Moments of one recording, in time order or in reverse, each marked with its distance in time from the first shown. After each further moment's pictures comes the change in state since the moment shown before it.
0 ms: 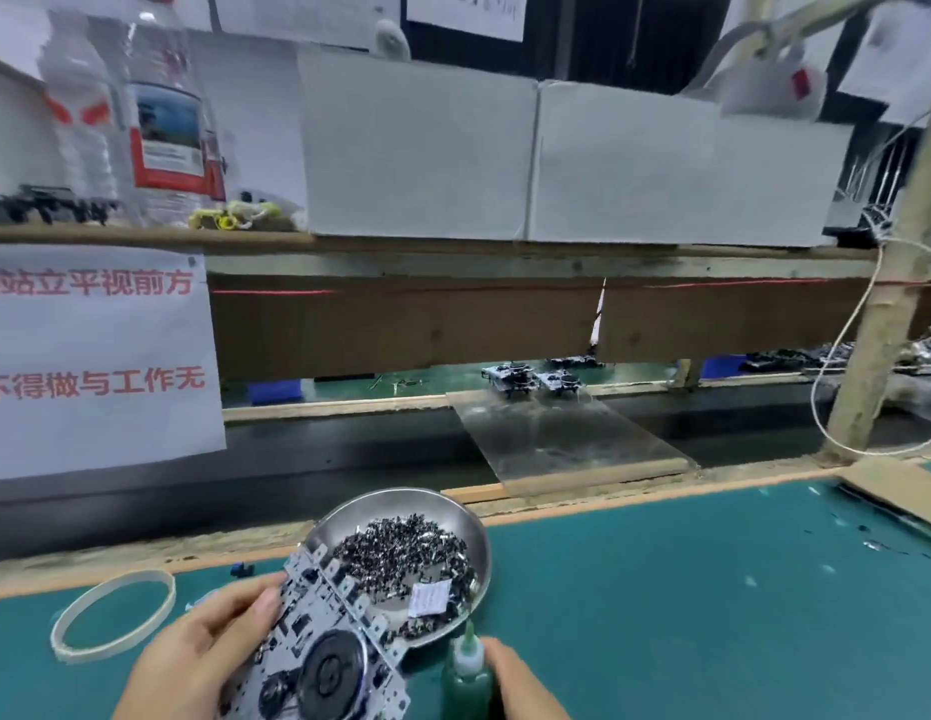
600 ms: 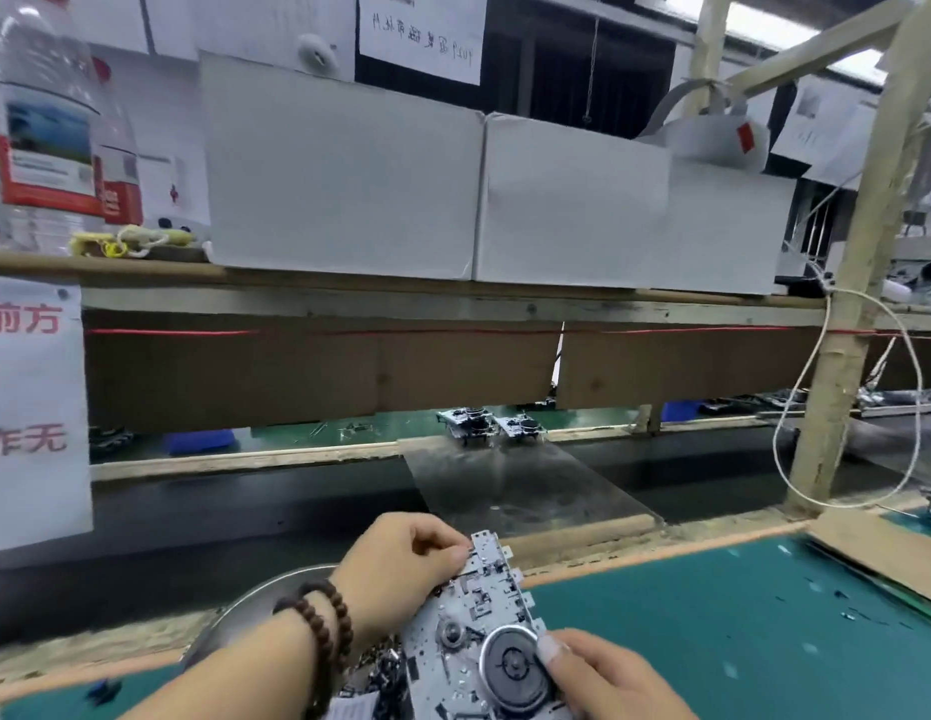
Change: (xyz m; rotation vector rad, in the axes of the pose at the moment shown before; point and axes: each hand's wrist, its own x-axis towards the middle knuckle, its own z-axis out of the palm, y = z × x) left_hand 0.087 0.067 0.158 0.205 -0.496 0.098; right_hand 0.040 -0.064 -0.092 -0.161 0.148 -0.019
